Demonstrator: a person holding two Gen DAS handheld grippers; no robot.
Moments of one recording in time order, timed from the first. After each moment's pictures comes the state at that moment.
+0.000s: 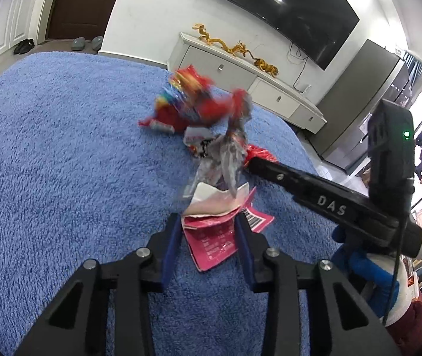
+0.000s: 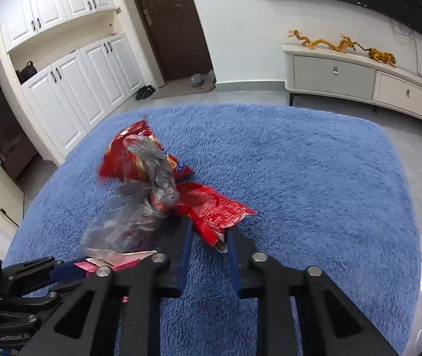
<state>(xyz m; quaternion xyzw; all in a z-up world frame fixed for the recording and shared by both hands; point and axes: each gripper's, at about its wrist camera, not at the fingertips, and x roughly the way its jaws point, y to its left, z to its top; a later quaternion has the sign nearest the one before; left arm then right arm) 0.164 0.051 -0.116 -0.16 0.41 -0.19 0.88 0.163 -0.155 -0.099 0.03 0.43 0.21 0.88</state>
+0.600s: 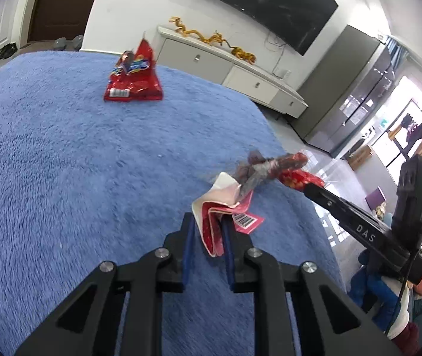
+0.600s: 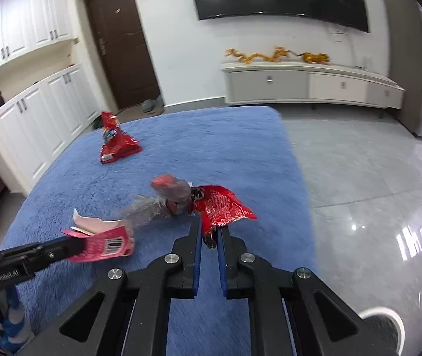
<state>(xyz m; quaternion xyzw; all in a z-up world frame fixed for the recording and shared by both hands) 0.096 0.021 -0.094 -0.14 0.42 -0.23 0.87 0.036 -0.240 -0.068 0.05 0.38 0.08 0.92</state>
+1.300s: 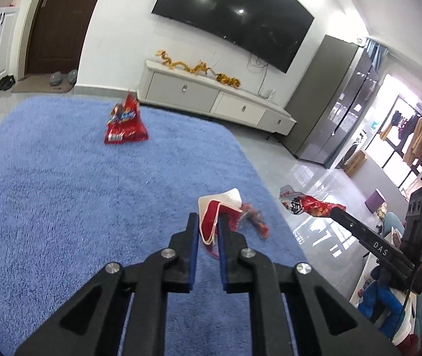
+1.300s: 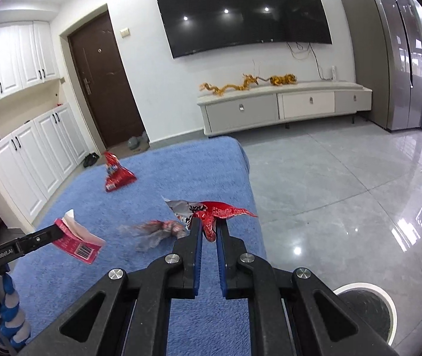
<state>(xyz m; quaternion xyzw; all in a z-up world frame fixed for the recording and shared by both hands) 0.029 0.030 -0.026 -0.12 0.35 -0.24 0.90 -0.053 -0.276 -0.013 0.09 0.31 0.03 0.95</state>
